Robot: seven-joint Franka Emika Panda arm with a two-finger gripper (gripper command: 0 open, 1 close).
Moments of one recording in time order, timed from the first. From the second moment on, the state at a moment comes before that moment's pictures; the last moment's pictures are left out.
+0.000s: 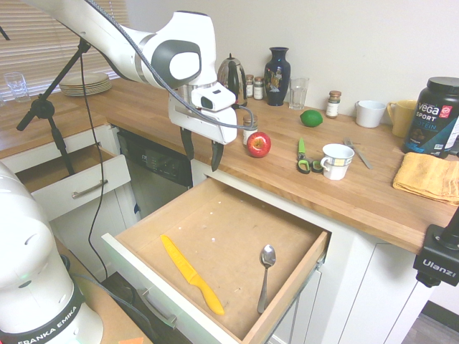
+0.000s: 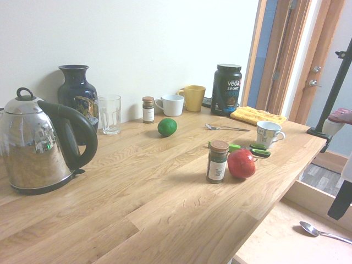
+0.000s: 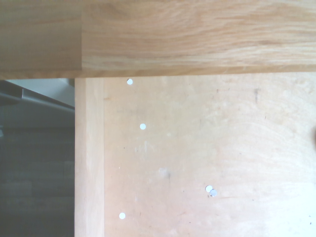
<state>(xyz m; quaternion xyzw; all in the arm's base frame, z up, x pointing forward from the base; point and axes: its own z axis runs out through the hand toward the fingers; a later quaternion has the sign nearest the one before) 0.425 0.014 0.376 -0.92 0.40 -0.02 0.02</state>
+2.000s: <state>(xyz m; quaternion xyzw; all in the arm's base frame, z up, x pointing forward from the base) 0.664 -0.026 0.367 -0.91 0.42 -0.01 -0.01</state>
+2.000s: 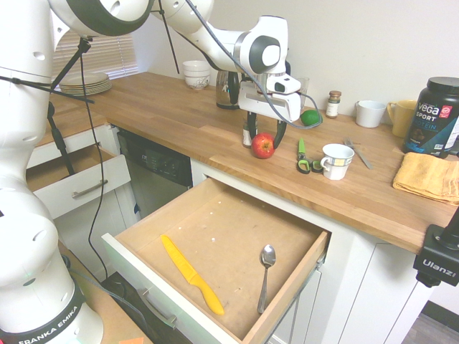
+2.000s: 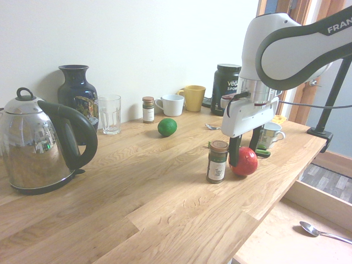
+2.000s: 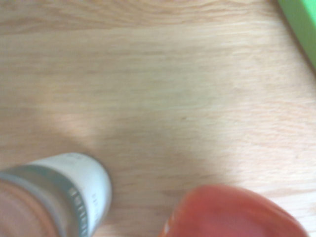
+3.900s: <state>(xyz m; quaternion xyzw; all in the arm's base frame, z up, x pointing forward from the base) 0.654 -0.028 0.386 -0.90 0.43 -0.02 -0.01</state>
